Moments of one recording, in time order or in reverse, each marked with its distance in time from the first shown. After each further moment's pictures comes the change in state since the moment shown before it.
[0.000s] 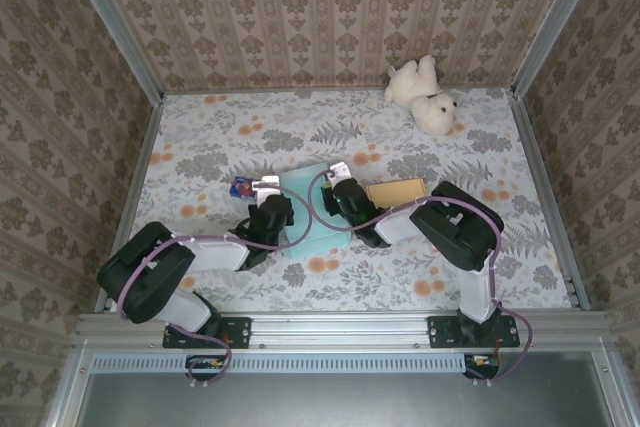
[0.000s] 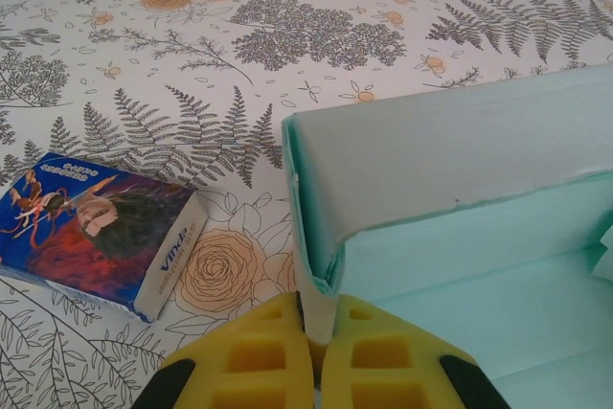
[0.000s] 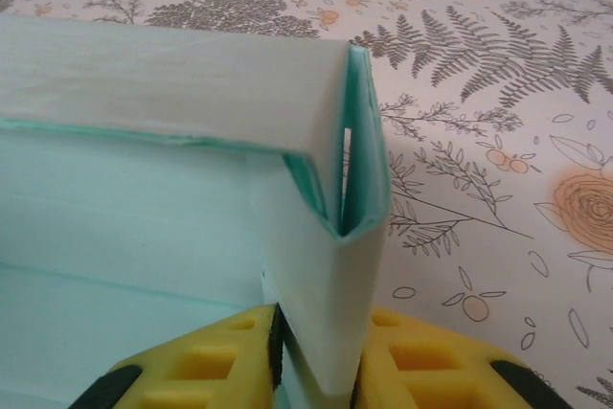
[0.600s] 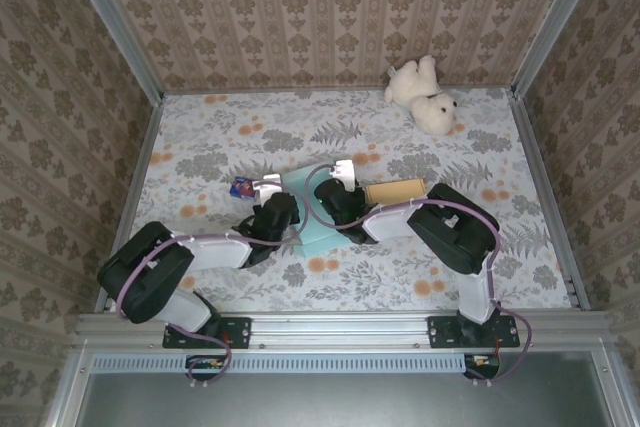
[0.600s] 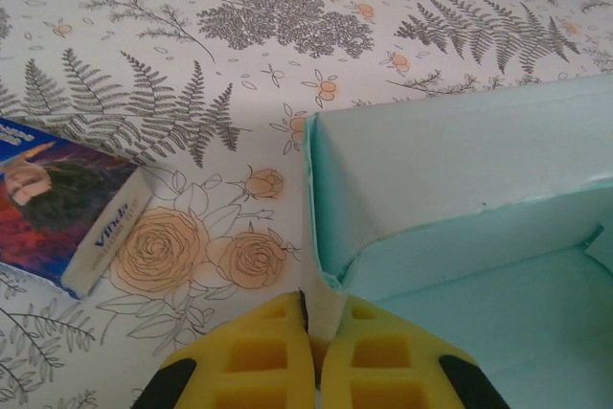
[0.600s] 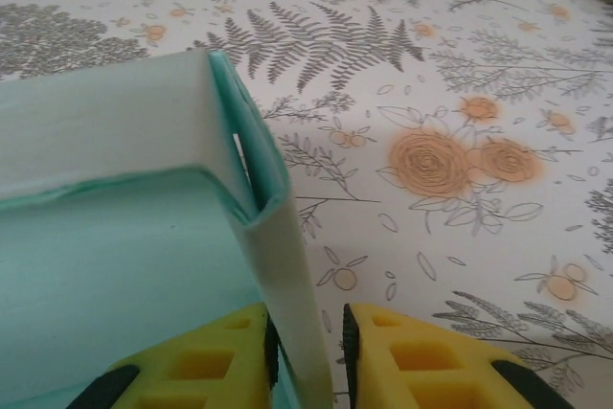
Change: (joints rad) left arm -0.017 0.000 0.050 -0.085 0.034 -0.161; right arm 0.058 0.006 0.140 -0.323 0.407 0.252
